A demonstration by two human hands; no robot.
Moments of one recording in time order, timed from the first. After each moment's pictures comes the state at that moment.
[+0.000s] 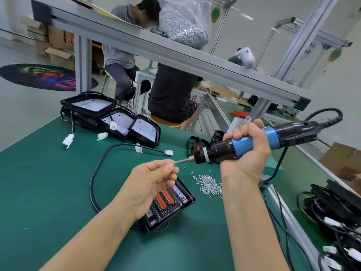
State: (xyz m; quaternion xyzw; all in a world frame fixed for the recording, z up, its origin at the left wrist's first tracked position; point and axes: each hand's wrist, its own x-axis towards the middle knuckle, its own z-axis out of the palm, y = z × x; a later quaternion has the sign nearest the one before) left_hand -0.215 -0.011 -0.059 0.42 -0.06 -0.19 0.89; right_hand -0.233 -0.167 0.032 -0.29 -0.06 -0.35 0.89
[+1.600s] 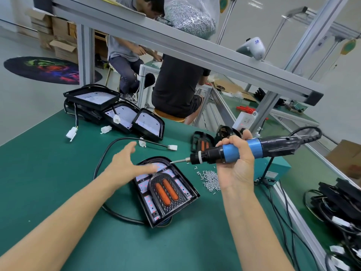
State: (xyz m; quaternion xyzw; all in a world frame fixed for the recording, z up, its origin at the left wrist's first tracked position) left_hand -0.157 0.037 -0.095 0.83 -0.05 -0.08 0.55; right_hand -0.219 -0.180 -0.014 -0.33 0.01 -0.29 0.90
